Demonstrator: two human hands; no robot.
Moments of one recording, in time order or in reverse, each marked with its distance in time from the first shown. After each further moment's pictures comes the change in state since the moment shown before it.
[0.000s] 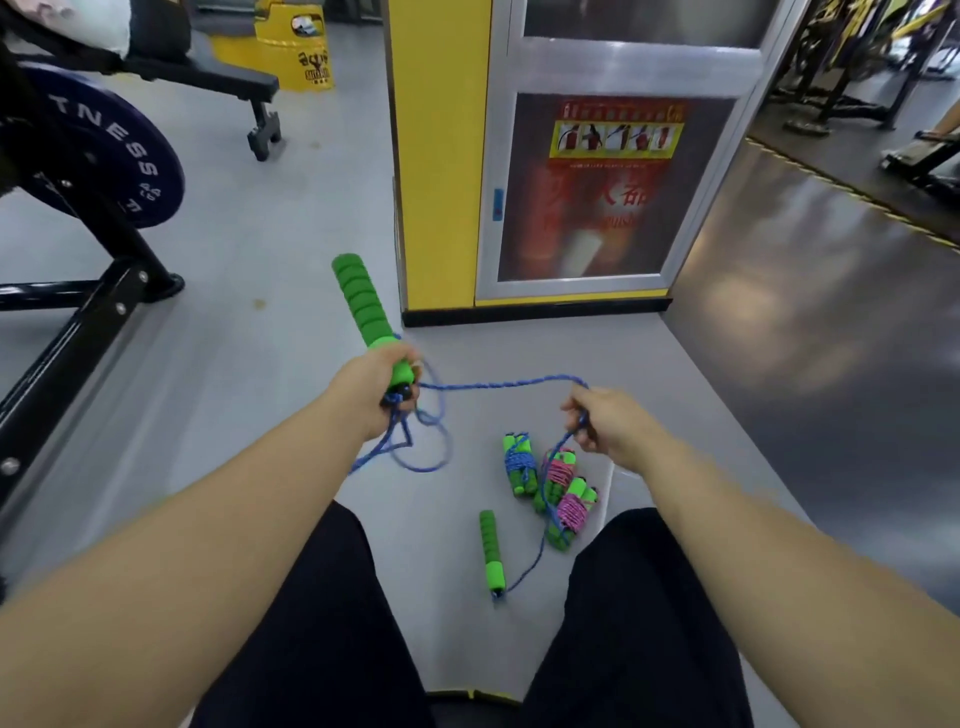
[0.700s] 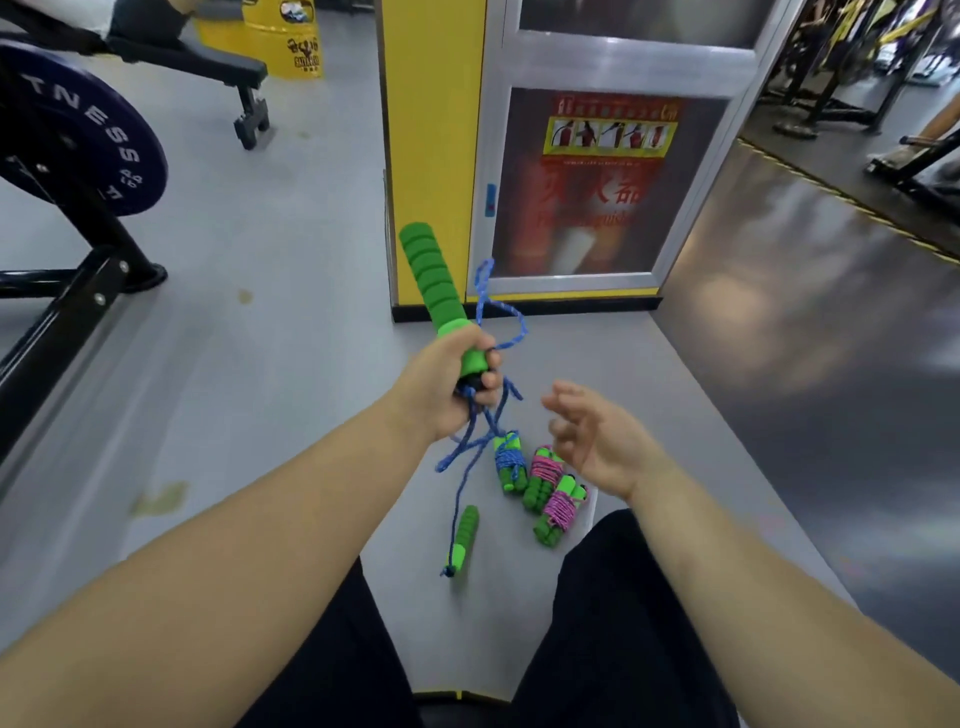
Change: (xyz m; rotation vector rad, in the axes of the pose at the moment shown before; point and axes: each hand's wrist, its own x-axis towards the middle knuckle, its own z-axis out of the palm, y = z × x) left_hand -0.029 -0.008 0.061 -0.180 -0.378 0.017; right_hand -0.031 0.002 0.007 0.517 -0.201 -0.013
